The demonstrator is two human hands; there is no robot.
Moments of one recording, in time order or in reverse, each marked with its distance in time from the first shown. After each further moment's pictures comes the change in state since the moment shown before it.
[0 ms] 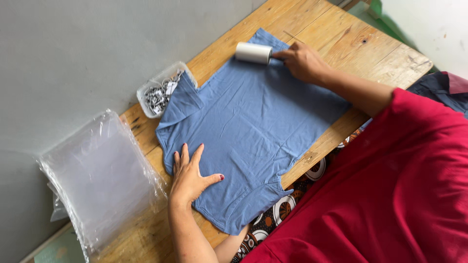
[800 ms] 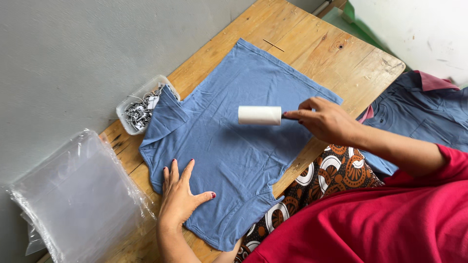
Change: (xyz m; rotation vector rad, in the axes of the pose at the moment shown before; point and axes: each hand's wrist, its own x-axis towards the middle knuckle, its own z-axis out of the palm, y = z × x) left_hand 0.001 -0.003 0.005 0.061 -0.032 0.020; right_hand -0.161 -0.078 -0.072 0.020 0.010 -0.136
